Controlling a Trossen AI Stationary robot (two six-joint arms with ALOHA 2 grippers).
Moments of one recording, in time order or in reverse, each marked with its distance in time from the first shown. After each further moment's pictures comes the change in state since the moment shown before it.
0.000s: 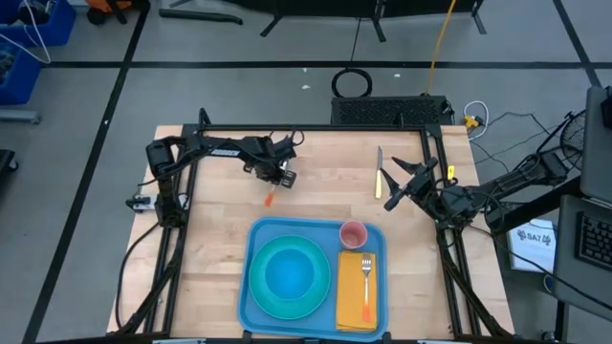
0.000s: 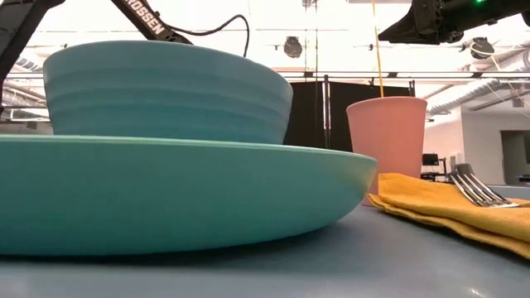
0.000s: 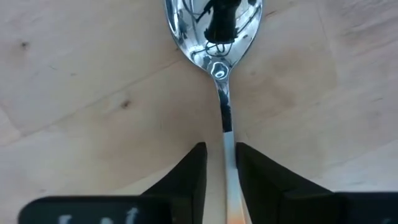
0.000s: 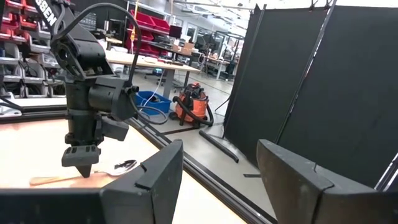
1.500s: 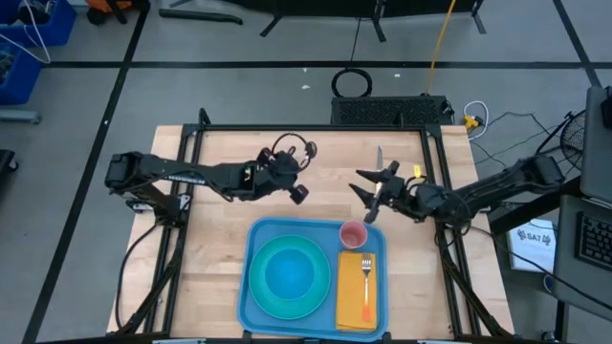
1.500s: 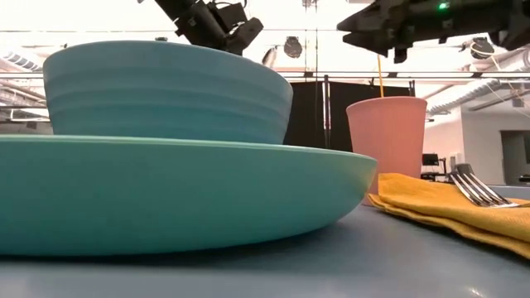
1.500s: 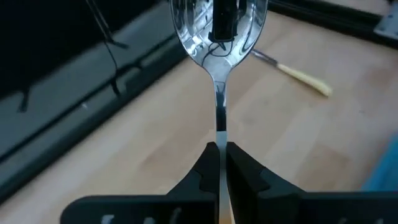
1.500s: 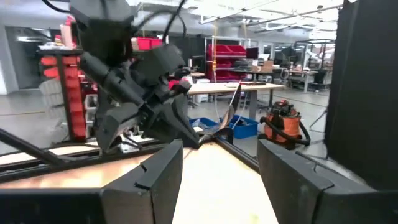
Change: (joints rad) left arm -0.412 -0.338 0.001 0.380 -0.645 0.338; right arm -0.170 0.344 -0.003 0.403 -0.524 0.226
